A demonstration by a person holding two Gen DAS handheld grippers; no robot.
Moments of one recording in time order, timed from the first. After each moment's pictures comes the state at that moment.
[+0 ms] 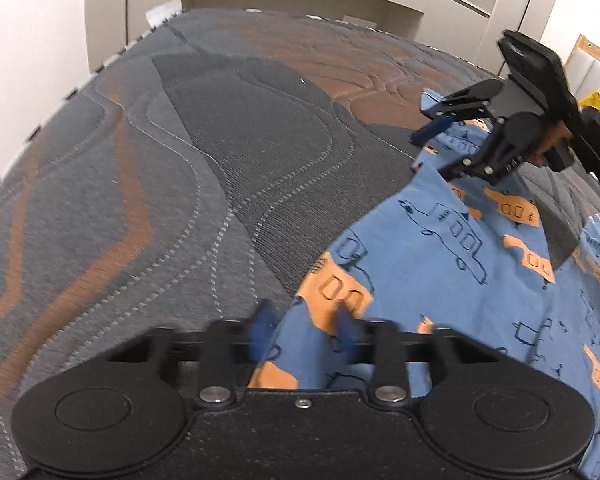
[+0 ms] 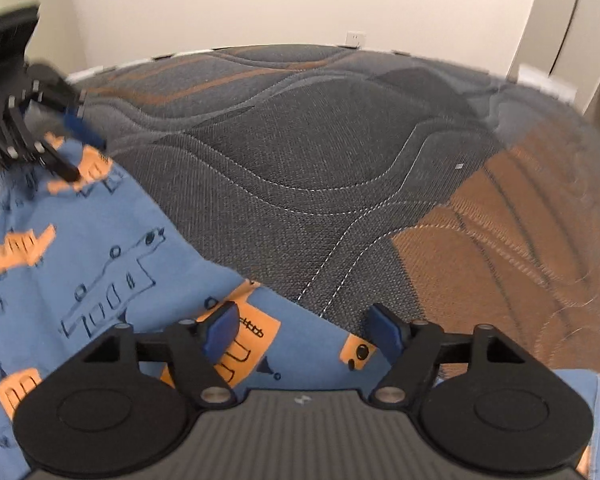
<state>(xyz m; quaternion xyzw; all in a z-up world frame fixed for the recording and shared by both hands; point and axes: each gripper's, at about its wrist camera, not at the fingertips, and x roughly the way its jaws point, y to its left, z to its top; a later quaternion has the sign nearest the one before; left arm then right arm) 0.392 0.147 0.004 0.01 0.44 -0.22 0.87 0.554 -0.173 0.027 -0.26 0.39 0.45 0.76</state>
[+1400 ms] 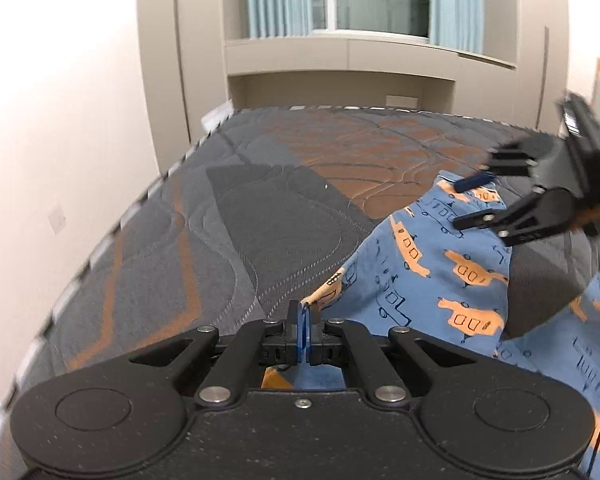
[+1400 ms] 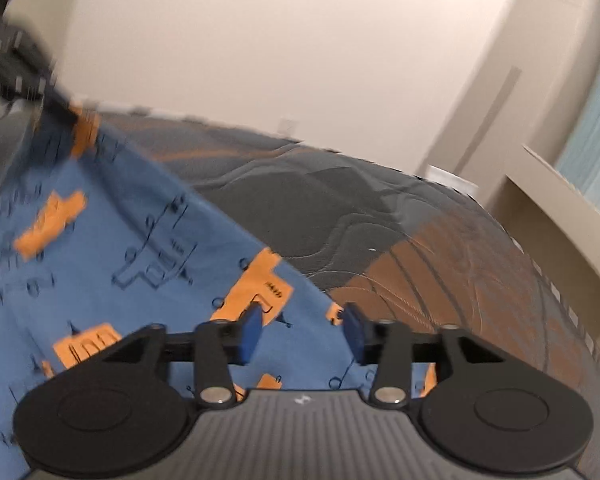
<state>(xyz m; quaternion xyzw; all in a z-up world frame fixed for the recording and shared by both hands) 0.293 0.097 0.096 0.08 0.29 -0.11 0.95 0.450 -0.189 0.065 -0.34 0.20 0.36 0.85</state>
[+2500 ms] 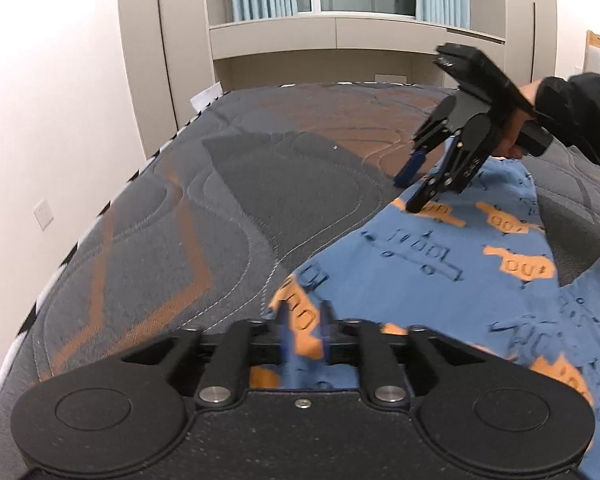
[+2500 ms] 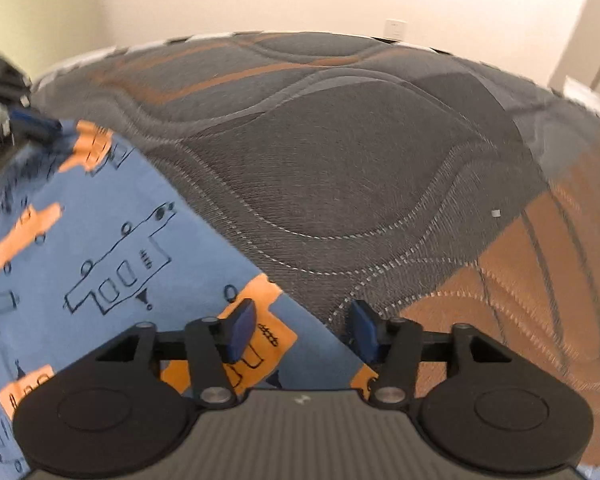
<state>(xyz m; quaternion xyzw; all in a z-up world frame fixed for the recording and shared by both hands) 0.328 0.139 0.031 0.08 0.32 -0.14 0.93 0.613 -0.109 0.008 -0.30 0.40 0.49 0.72</state>
